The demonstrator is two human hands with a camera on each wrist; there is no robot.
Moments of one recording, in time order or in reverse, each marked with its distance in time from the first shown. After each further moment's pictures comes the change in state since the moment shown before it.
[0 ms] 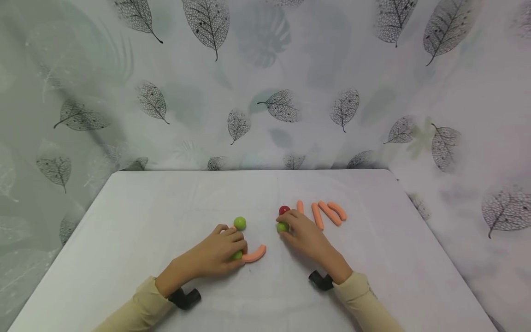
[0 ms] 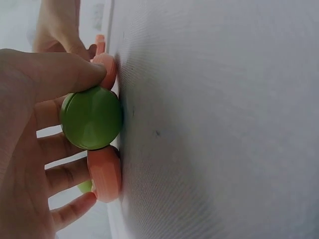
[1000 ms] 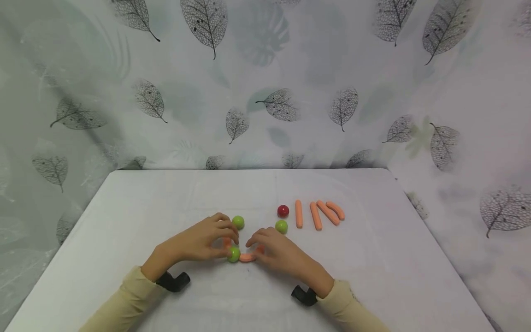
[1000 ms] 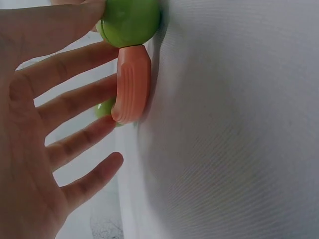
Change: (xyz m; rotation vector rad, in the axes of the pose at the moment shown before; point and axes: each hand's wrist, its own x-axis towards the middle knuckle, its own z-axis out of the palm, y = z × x) left_hand -0.008 -0.043 -0.012 -0.278 0.034 0.019; right_hand -0.002 -0.045 0.026 0.128 -0.200 -0.221
